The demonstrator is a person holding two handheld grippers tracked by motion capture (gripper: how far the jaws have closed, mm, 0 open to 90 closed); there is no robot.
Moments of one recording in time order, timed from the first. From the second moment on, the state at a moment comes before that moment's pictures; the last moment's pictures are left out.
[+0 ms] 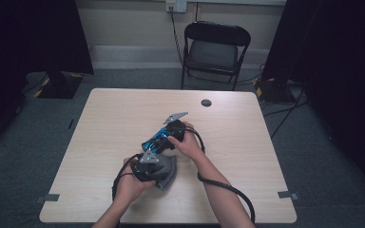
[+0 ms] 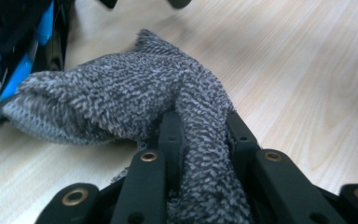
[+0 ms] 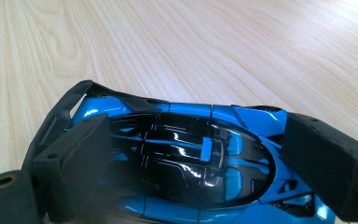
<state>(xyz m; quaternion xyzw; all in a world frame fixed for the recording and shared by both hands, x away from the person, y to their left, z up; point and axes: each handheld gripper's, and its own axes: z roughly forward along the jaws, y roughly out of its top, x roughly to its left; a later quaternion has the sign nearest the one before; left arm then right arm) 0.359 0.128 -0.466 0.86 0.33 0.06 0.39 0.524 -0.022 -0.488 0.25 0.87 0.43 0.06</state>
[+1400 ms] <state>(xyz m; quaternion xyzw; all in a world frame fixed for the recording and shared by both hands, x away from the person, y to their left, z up) 0.372 0.227 -0.397 0.78 0.37 0.14 0.48 0.525 -0.022 -0.487 0.25 0.87 0.43 0.06</state>
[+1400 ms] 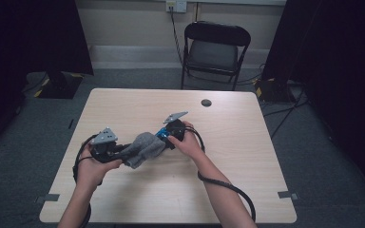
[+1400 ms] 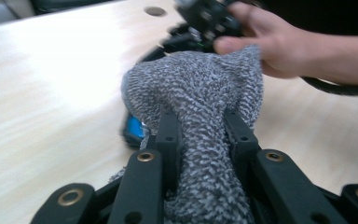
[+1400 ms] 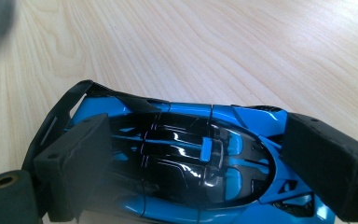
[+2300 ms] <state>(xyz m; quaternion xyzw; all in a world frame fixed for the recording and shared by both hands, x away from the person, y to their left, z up) 0.489 0.233 -0.464 0.79 0.41 0.17 0.43 0.528 -0.023 -0.486 0.25 0.87 0.42 0.06</state>
